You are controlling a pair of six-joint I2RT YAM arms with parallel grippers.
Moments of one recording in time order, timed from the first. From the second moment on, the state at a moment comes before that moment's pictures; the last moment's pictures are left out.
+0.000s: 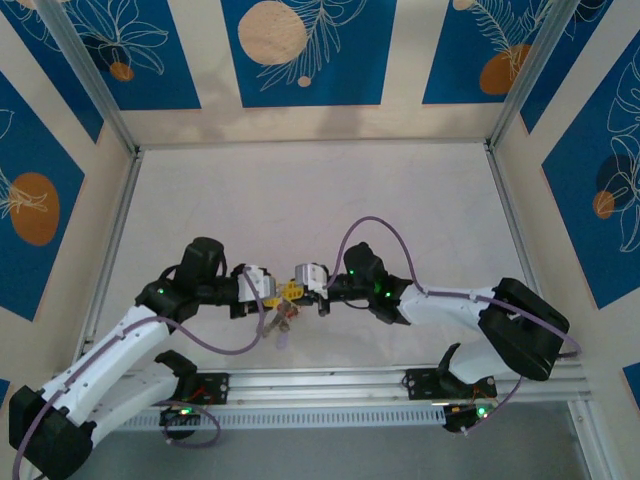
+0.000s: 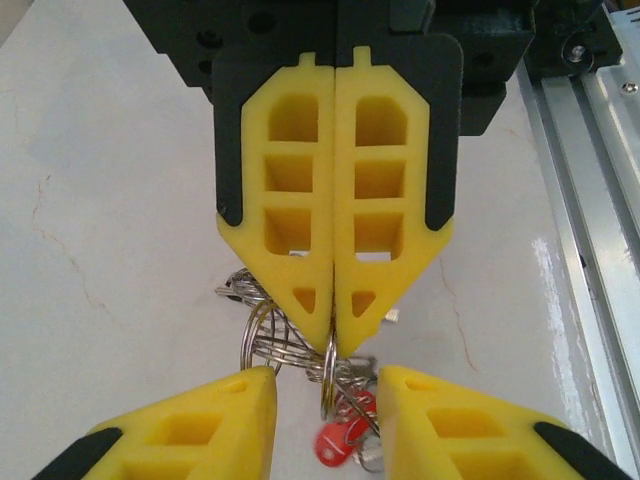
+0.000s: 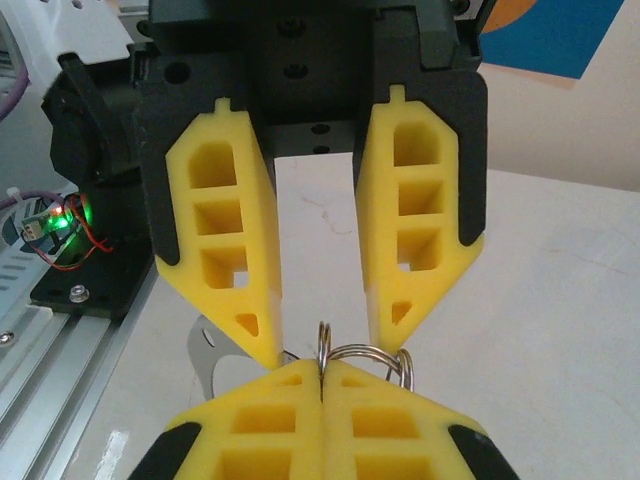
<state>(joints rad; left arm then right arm) -0.55 0.85 0.64 -0.52 0.64 0.77 0.92 1.40 0.58 0.55 -0.60 -0.33</state>
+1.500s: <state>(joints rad) -0.57 0.85 0.67 -0.62 0.65 0.93 0.91 1.26 0.57 0.41 -0.55 -0.47</state>
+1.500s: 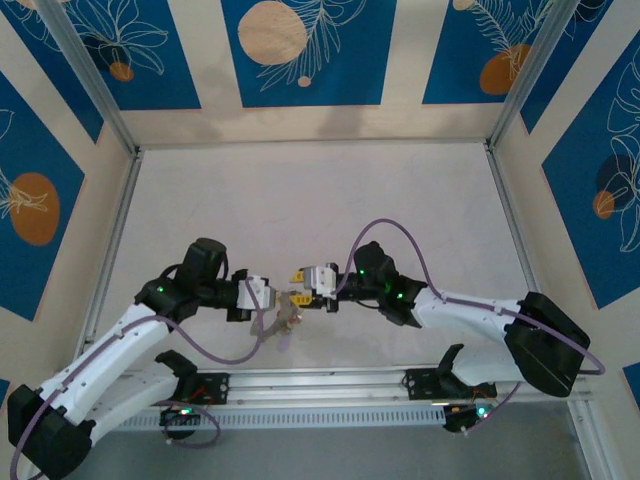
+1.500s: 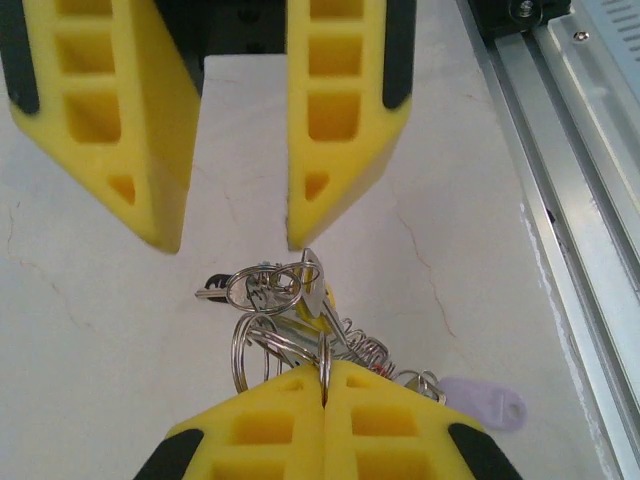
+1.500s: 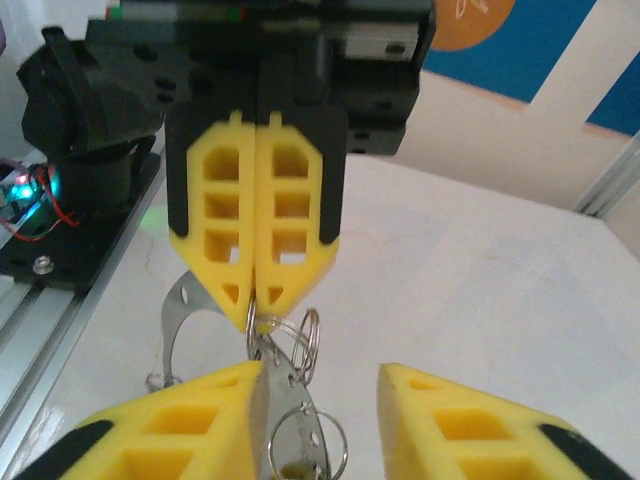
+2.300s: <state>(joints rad) -0.57 0.88 0.70 -0.65 0.65 1.00 0.91 1.38 0.66 0.35 -0.52 -0.39</state>
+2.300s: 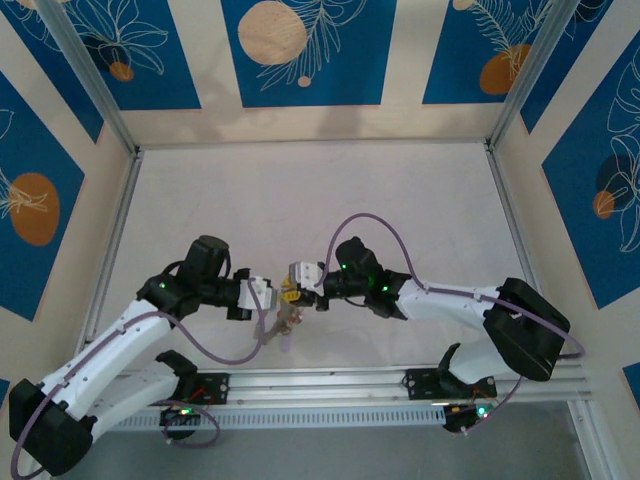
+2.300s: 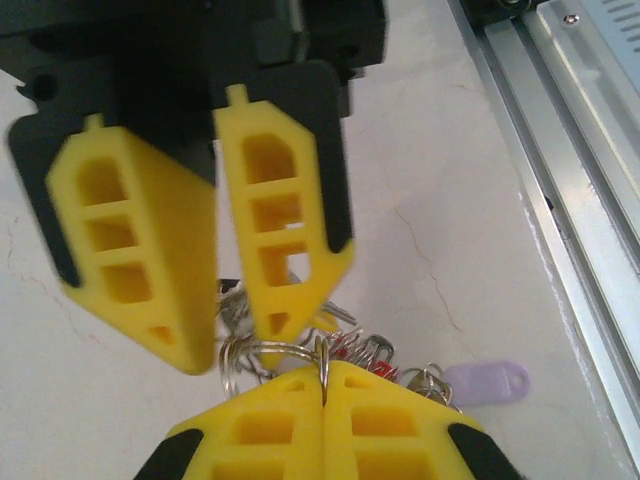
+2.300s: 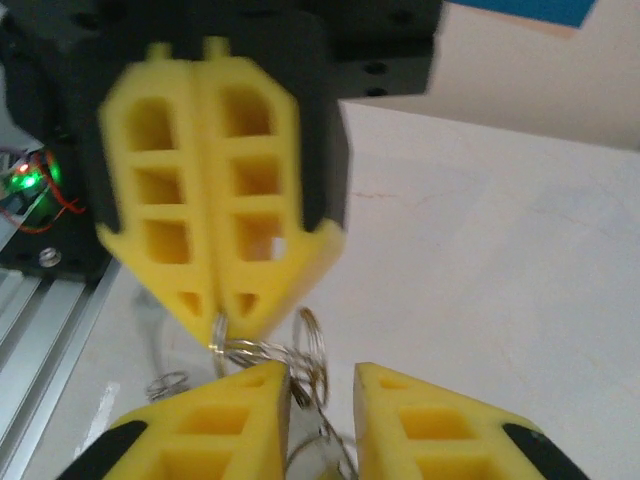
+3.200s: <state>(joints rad) -0.58 0.86 0.69 -0.65 0.72 0.97 1.00 1.20 0.50 0.45 -0.53 -0.33</state>
